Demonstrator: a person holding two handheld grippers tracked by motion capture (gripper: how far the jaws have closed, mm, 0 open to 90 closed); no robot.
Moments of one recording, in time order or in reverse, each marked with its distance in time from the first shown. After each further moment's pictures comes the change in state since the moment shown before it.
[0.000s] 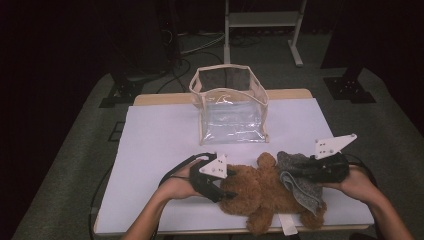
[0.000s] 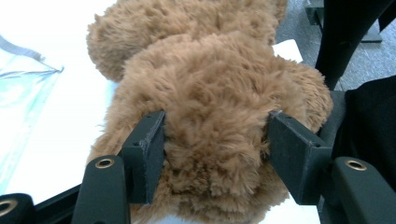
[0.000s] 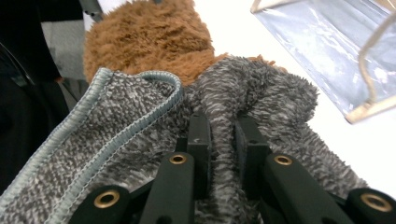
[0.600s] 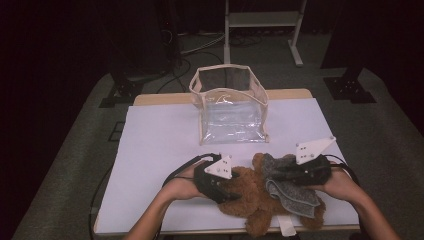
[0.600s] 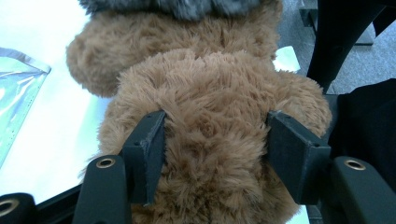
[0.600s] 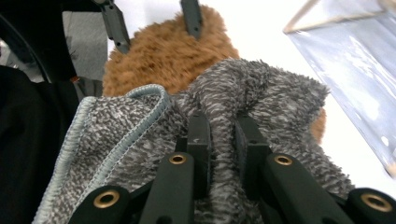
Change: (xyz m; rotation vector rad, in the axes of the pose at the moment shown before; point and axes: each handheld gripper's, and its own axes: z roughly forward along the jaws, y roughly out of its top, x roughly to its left) left arm -0.003 0.007 0.011 0.018 -0.035 -0.006; right arm 0.019 0.030 0.031 0.023 0.057 -0.113
